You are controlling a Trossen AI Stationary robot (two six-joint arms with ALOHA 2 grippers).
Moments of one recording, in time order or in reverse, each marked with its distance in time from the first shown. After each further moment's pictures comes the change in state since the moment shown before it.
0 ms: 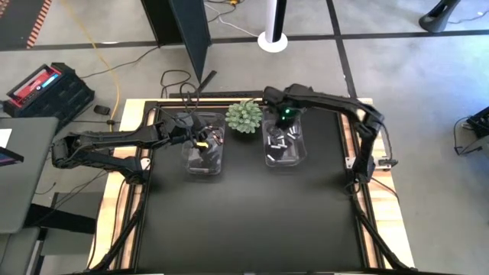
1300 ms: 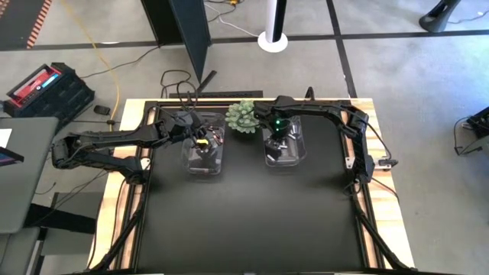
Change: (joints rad) left arm 0.022 0.000 0.000 -0.002 -0.064 -0.006; right arm 0.069 0.155 -0.005 0.011 0.003 -0.165
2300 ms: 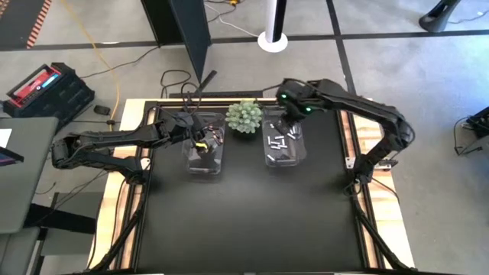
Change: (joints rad) left arm 0.000 0.000 0.000 -0.051 0.001 0.145; right arm 0.050 -0.436 0.108 -0.063 0.044 0.236
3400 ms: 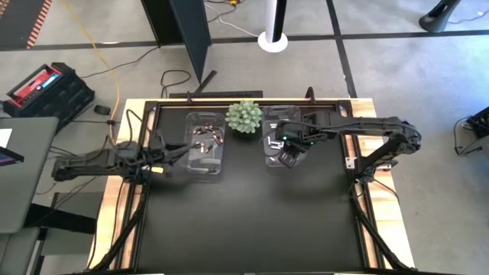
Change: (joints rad) left arm -0.365 -1.034 -0.428 -0.077 0.021 -0.303; right arm 0.320 -0.095 -0.207 0.008 0.101 0.106
